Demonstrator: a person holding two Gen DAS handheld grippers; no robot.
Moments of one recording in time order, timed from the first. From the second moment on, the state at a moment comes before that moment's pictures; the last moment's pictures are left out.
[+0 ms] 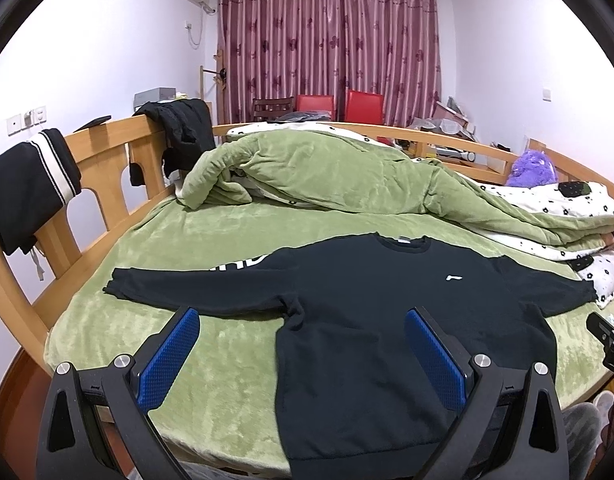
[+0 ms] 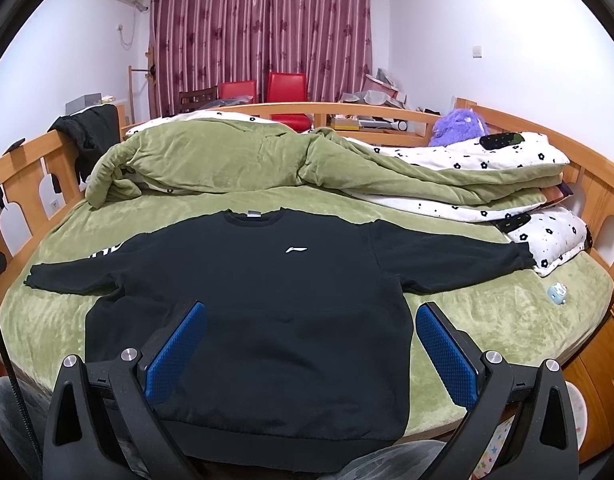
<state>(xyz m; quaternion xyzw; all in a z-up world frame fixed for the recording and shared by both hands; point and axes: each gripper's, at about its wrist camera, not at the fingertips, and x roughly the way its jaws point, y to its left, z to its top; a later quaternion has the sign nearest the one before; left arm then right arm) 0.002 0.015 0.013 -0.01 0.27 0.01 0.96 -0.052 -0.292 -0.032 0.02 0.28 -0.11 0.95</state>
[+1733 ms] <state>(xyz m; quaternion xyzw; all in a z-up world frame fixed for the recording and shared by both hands) 0.267 0.316 -0.226 -0.11 0.43 0.18 0.88 0.231 -0.193 -0.171 -0.03 0.37 -0.05 0.93</state>
